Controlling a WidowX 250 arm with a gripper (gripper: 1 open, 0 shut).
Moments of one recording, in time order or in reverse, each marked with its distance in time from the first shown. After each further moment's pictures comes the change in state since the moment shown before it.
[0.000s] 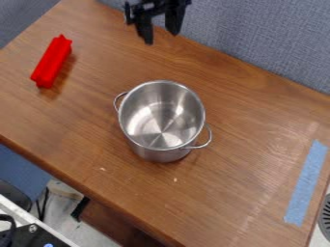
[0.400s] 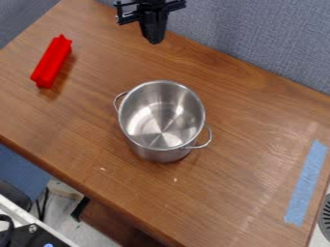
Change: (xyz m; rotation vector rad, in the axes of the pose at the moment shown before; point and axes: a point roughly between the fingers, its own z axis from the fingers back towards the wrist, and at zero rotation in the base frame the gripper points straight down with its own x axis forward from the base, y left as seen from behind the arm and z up) arm -0.016 0.006 0.027 0.004 0.094 -0.076
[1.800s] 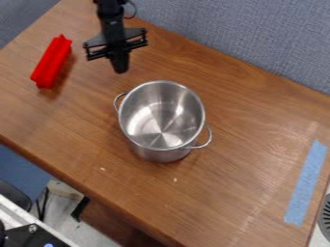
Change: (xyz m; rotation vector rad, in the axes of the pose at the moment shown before) arm 0.088 0.047 -0.097 -0.052 -0.075 -0.072
